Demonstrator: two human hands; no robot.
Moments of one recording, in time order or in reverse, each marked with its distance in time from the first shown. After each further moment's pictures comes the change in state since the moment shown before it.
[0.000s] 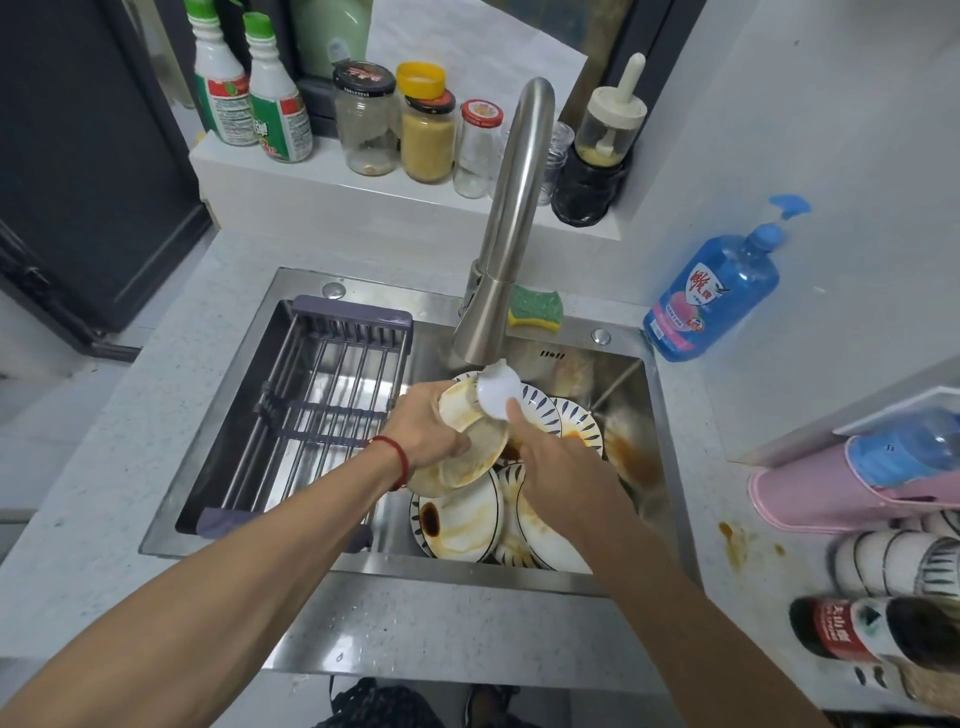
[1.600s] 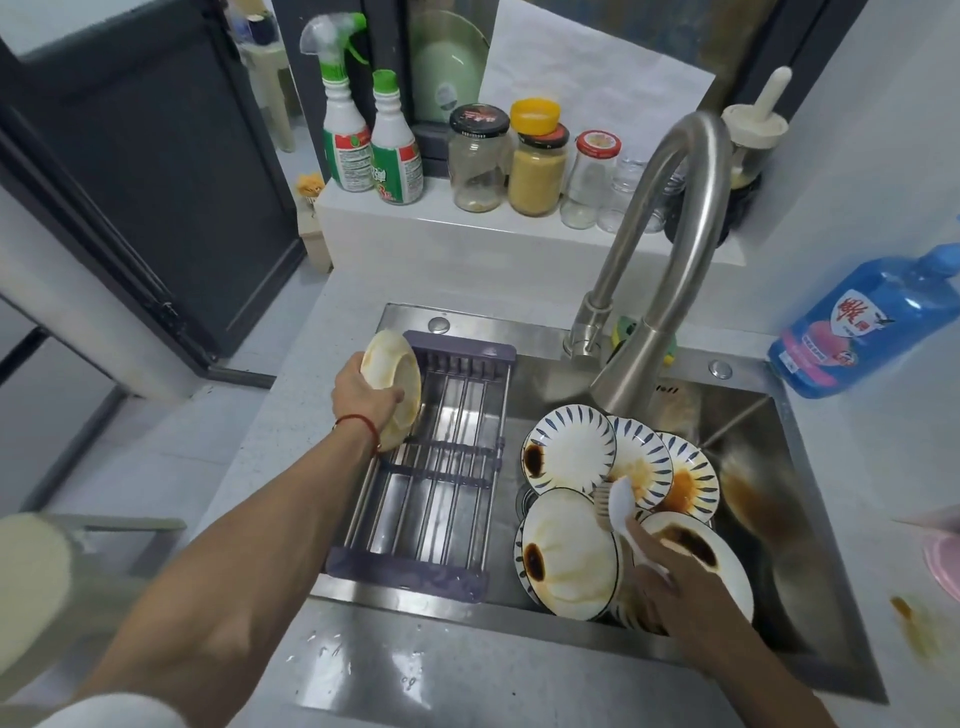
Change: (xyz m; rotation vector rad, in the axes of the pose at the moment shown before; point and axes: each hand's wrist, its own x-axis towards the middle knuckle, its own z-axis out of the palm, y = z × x) left_hand 0.069 -0.089 -0.180 -0.007 0.655 -0.193; right_hand -0.004 0.029 0.094 0.440 -0.129 0.205
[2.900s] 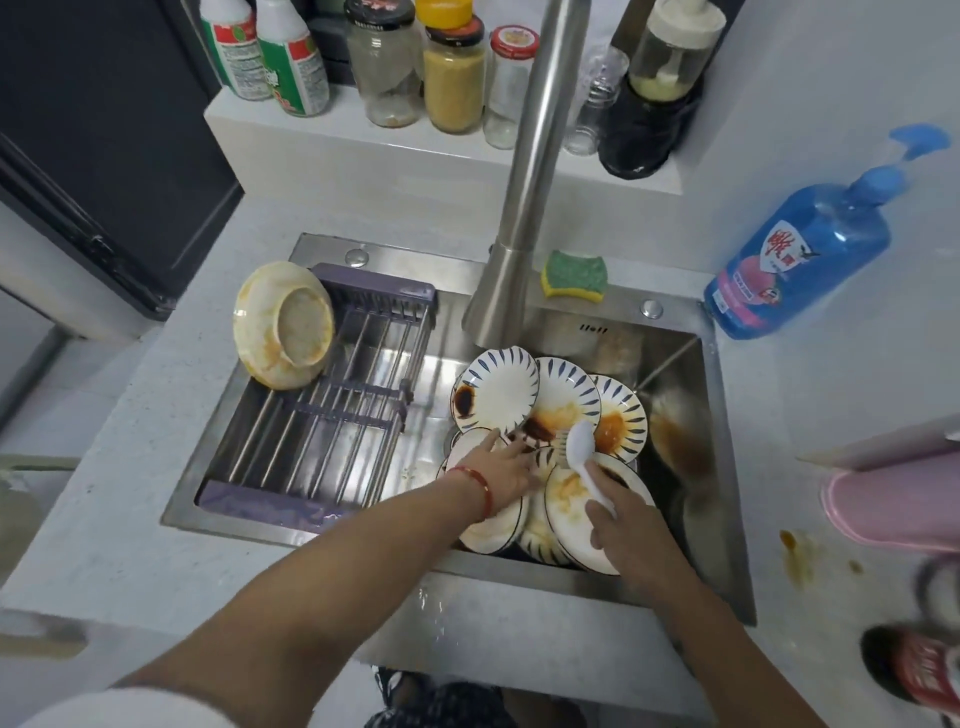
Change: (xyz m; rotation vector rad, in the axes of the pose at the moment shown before) left_hand -0.185 -0.025 0.208 1.413 -0.919 1.160; right_hand 0.023 0.067 -0.031 0.179 -0.023 0.155
